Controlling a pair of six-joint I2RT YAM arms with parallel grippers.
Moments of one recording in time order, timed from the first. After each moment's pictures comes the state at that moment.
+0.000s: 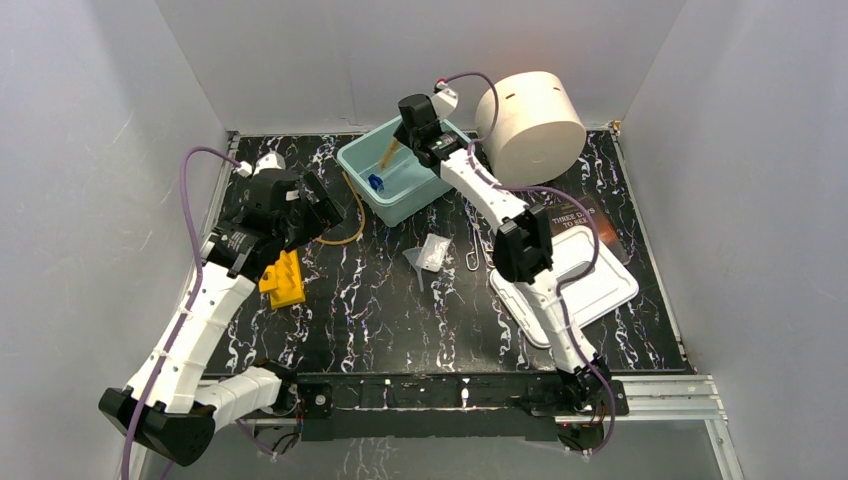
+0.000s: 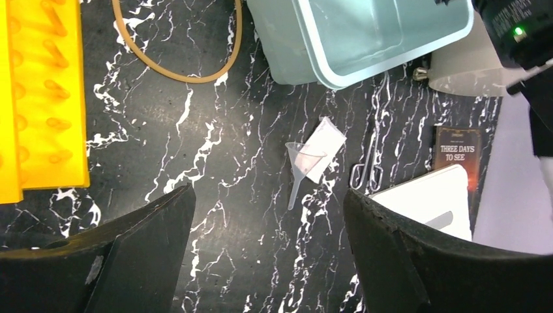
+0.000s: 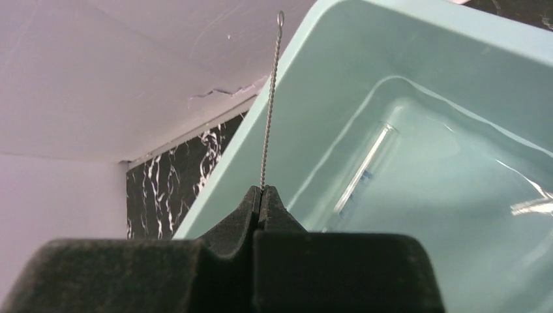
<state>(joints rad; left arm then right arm) -0.39 1.06 1.25 -0.86 -0.20 -0.78 0.65 2.46 2.44 -0.41 0.39 0.92</state>
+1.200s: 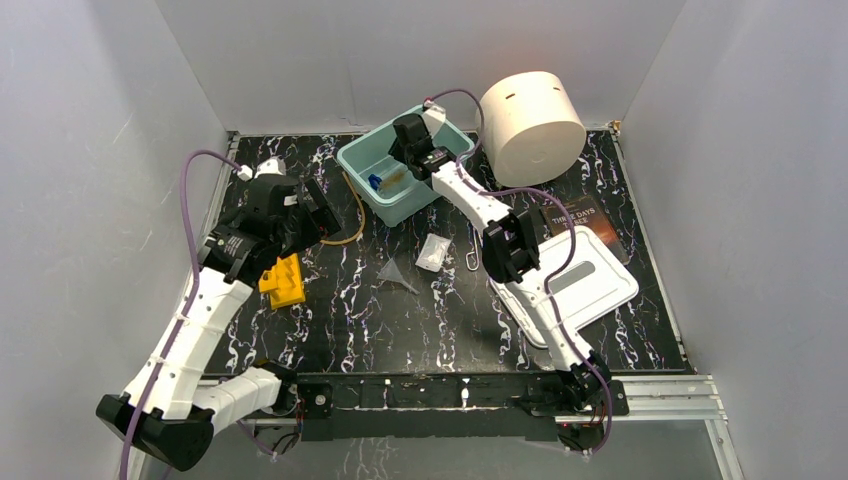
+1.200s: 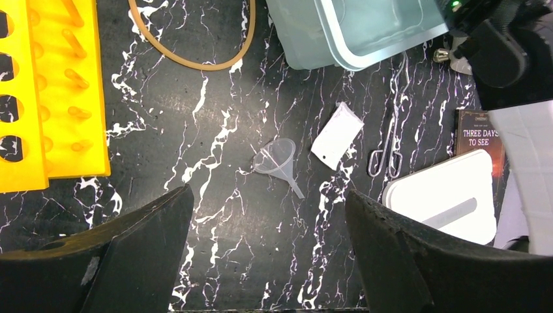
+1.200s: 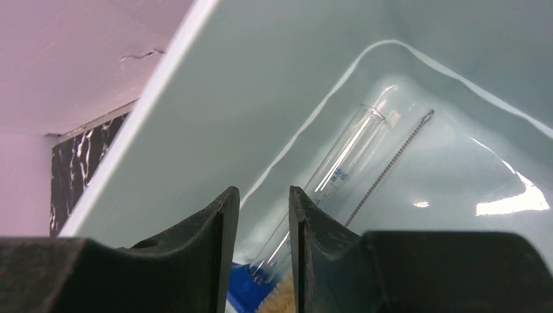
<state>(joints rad) -0.39 1.04 1.24 -0.92 -0.20 -0.72 0.65 2.73 2.64 -0.40 0.38 0.86</state>
